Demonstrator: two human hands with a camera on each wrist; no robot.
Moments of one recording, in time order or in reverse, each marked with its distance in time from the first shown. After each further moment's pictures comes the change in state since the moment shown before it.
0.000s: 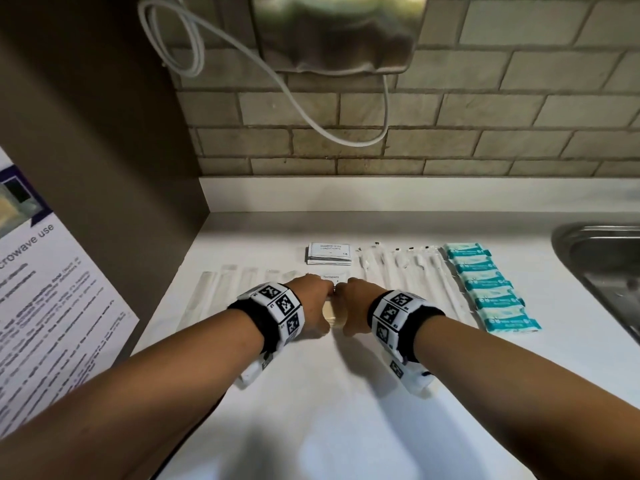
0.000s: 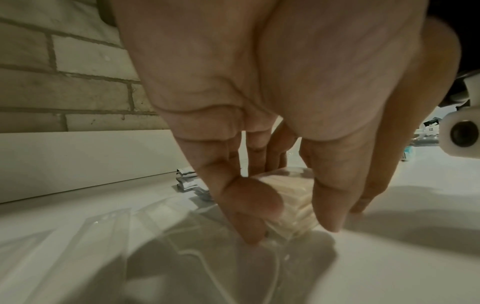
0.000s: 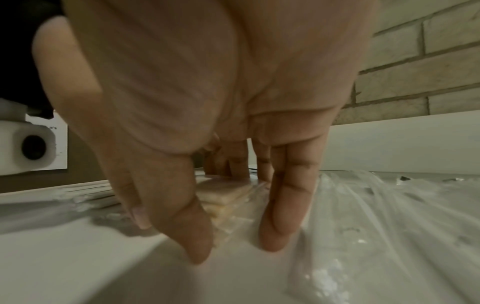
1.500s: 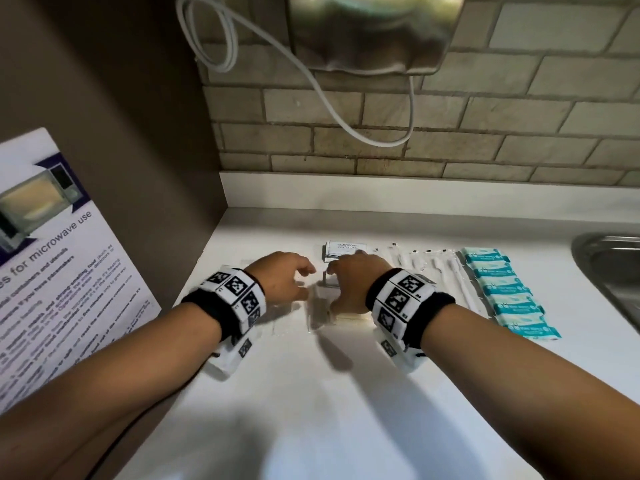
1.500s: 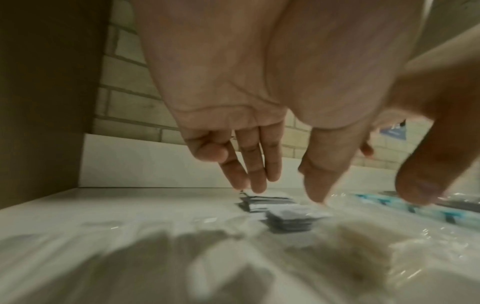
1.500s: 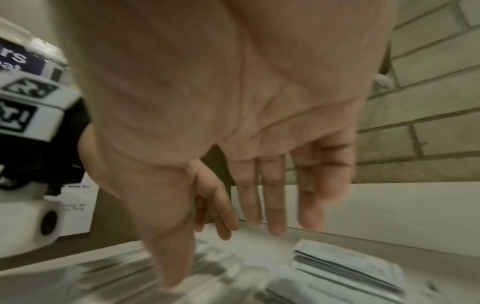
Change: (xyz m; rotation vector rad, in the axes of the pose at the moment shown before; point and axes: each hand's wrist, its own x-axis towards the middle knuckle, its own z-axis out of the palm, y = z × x) left_hand -0.026 -0.067 -0.030 -0.179 0.167 -0.014; right_hand -0.004 -0.041 -0.039 -0.208 0.185 -0.088
